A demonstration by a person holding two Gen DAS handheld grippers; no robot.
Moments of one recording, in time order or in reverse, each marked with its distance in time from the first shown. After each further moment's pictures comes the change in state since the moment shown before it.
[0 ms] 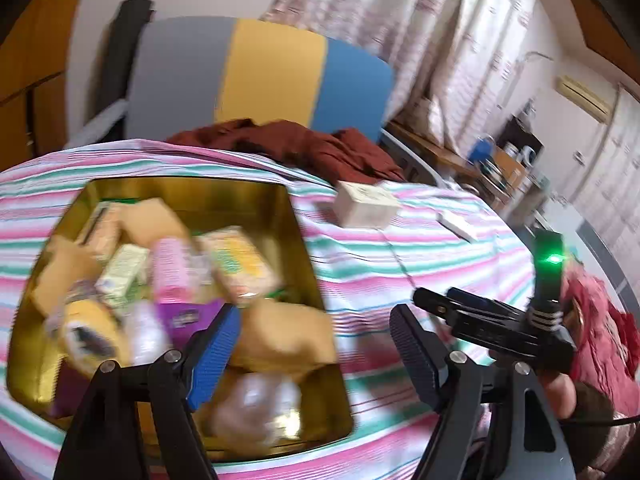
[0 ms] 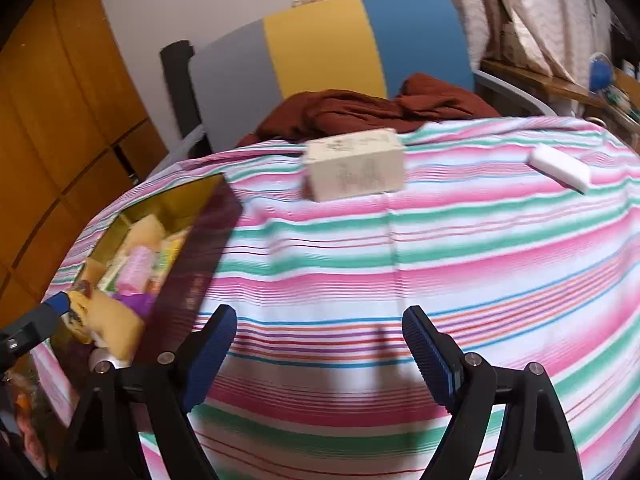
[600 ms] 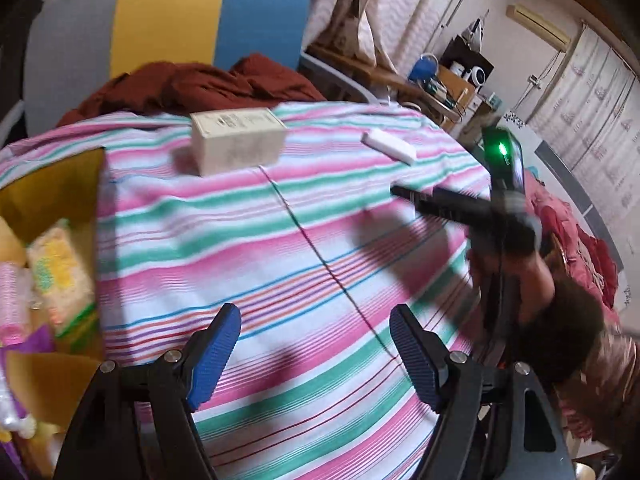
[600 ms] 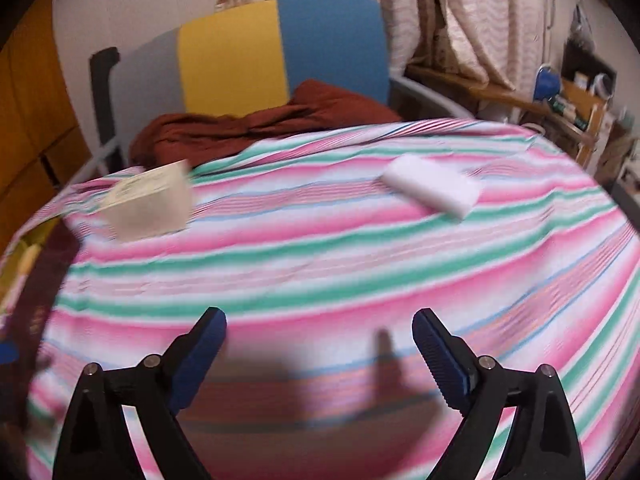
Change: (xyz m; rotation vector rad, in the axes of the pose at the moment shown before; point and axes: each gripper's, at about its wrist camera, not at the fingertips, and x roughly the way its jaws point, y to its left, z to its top) left arm 0.101 -0.102 0.003 0.156 0.263 -0.167; right arm 0.006 -0.168 0.050 -0.012 -0.022 -0.256
